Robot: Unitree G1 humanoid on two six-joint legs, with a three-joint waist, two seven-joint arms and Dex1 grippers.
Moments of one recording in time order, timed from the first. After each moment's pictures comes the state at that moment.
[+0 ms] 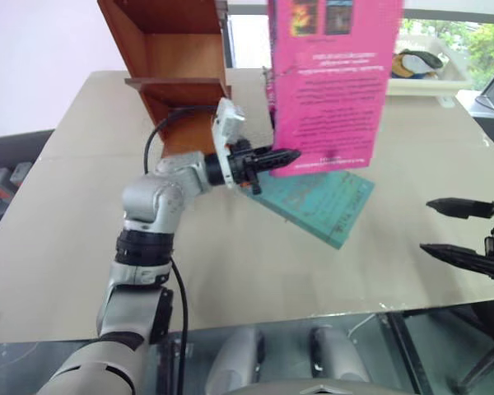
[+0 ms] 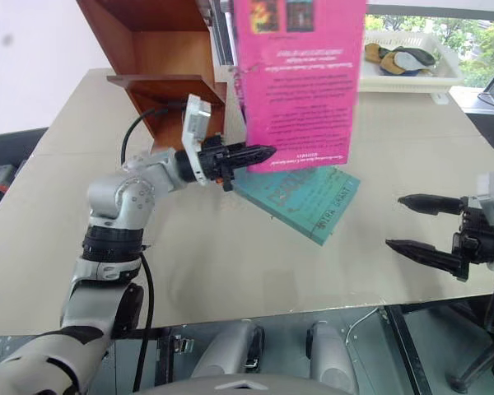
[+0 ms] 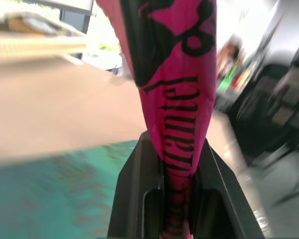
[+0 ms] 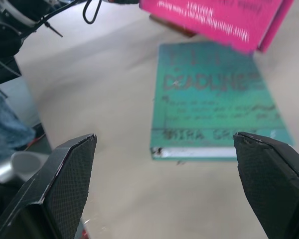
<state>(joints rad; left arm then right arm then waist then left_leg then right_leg) -0.79 0.42 -0.09 0.04 -0.46 0.57 -0.98 0.08 -0.97 -0.60 -0.37 0.85 0.63 1.24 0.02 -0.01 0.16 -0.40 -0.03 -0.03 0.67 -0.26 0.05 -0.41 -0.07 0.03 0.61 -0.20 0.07</state>
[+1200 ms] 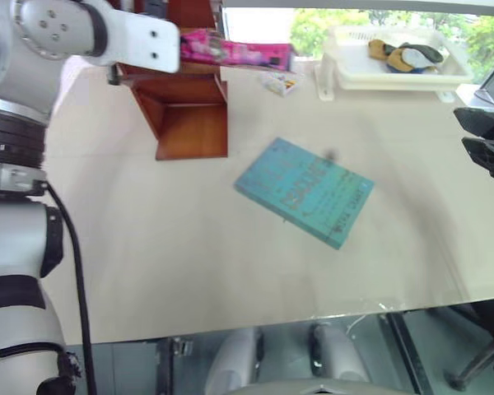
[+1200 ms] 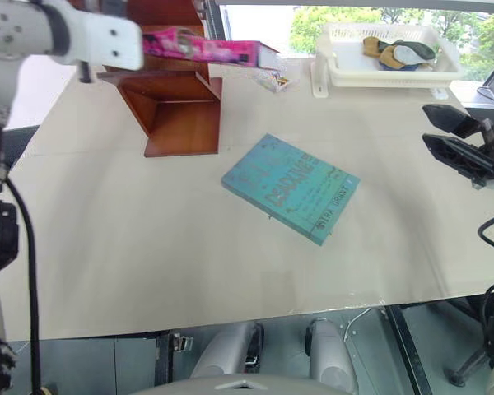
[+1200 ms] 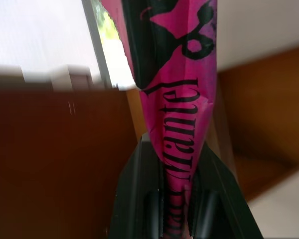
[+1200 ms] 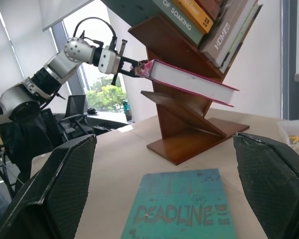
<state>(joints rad) -1.38 1.01 -0.36 0.60 0.53 -0.23 -1.01 -0.57 -0.86 -0.43 0.33 0.88 0.54 1.45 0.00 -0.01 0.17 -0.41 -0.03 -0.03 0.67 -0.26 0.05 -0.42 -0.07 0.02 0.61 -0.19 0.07</state>
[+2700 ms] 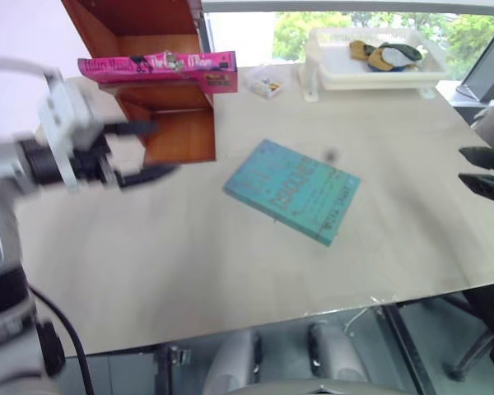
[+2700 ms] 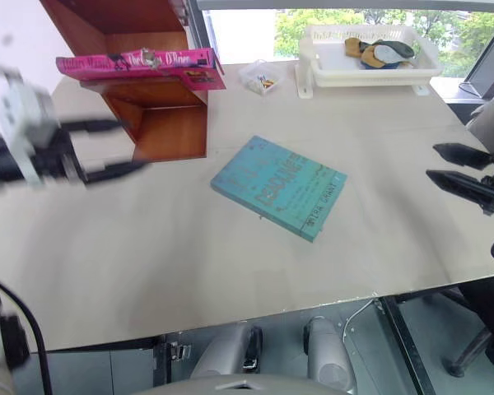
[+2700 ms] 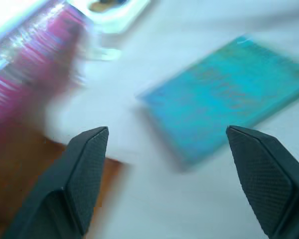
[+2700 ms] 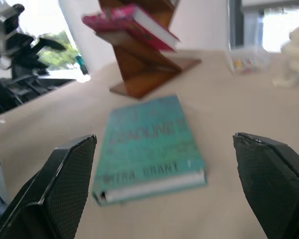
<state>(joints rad) -0.26 0.82 0.49 -0.38 -0.35 0.79 -1.18 -0.35 -0.98 -0.41 0.35 0.71 0.50 1.48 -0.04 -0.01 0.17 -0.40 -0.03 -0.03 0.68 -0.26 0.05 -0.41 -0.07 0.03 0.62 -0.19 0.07</state>
